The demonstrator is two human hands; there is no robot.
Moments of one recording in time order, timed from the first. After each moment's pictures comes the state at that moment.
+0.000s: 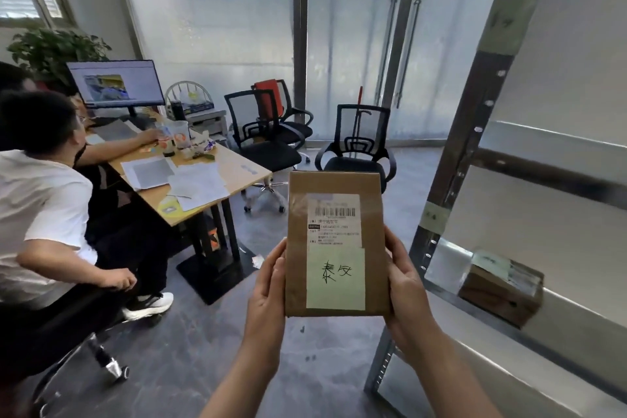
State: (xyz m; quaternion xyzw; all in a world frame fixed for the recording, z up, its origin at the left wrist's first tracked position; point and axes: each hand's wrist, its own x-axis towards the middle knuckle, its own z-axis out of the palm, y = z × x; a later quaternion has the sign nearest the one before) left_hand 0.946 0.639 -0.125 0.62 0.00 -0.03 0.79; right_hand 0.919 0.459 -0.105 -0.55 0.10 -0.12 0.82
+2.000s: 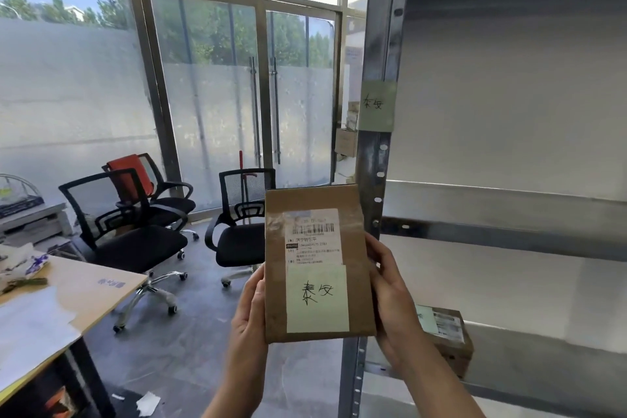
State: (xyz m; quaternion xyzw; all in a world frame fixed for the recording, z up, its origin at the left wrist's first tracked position) left_hand 1.108 0.513 -0.083 0.53 -0.21 -0.15 0.80; right_hand 1.007 0.359 -0.047 -0.55 0.16 -0.35 0.74
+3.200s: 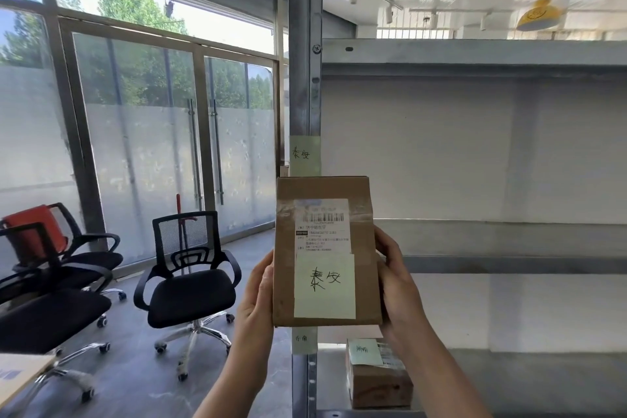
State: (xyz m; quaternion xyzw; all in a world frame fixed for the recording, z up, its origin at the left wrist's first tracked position) left_hand 1.082 0.435 -0.007 0.50 -0.35 -0.20 0.77; right_hand 0.944 0.313 0.028 -0.52 0.14 -0.46 0.70
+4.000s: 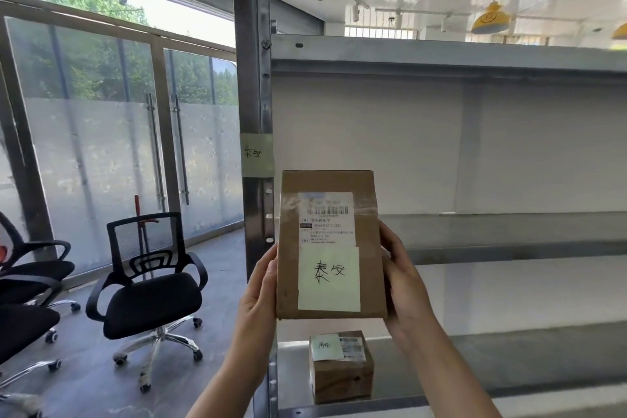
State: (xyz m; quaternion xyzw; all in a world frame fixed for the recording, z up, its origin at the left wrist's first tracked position) left_hand 1.036 0.394 0.002 0.51 -0.37 -0.24 0.74; right_hand 0.878 0.286 0.037 -0.51 0.18 -0.50 0.68
